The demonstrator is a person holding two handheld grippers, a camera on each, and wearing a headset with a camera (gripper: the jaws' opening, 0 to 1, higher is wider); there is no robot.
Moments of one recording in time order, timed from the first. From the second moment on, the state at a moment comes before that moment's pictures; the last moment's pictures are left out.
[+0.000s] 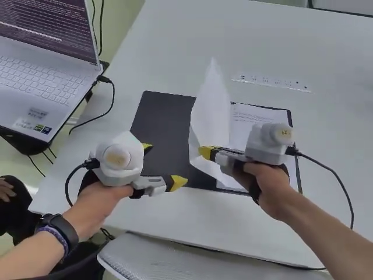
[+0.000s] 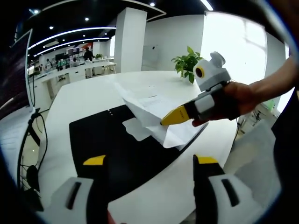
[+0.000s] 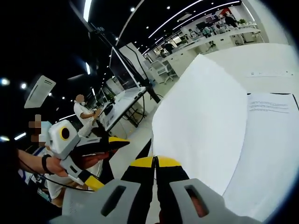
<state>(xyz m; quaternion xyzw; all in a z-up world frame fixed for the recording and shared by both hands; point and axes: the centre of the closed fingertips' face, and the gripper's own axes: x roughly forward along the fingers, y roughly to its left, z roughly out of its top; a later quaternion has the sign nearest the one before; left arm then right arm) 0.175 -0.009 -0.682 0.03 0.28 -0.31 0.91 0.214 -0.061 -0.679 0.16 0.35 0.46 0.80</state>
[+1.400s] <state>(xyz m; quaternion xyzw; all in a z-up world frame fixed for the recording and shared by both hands) 0.152 0.030 -0.682 0.00 0.28 -0.28 0.92 0.210 0.022 -0.776 0.13 0.47 0.45 0.75</state>
